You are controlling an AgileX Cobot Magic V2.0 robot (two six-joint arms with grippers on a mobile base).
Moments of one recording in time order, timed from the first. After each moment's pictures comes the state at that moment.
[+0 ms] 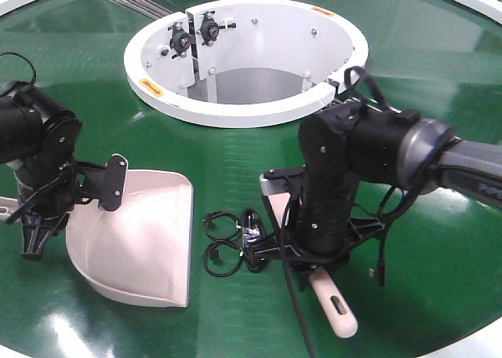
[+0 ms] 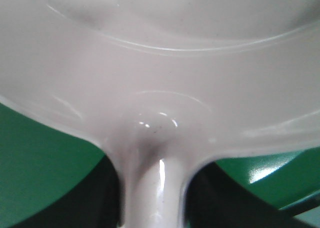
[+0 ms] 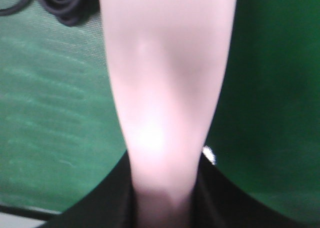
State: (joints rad) left arm -0.29 1.77 -1.24 0.41 1.09 1.03; right arm 0.57 1.85 -1.34 0.06 1.21 0.34
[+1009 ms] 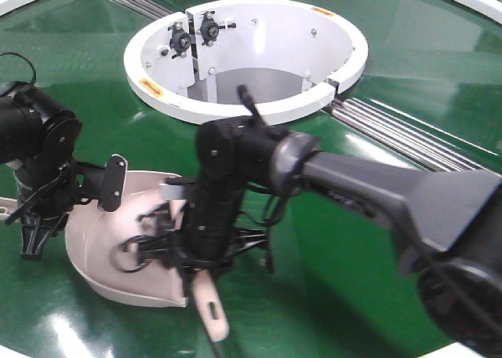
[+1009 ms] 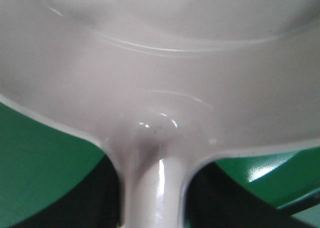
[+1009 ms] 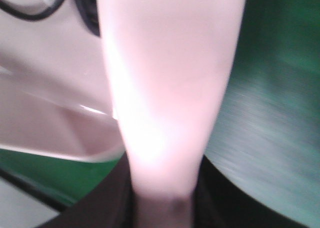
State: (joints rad) left arm -0.29 1.77 -1.24 0.41 1.09 1.03; right arm 0.77 2.19 -1.80 0.31 1.22 0.34
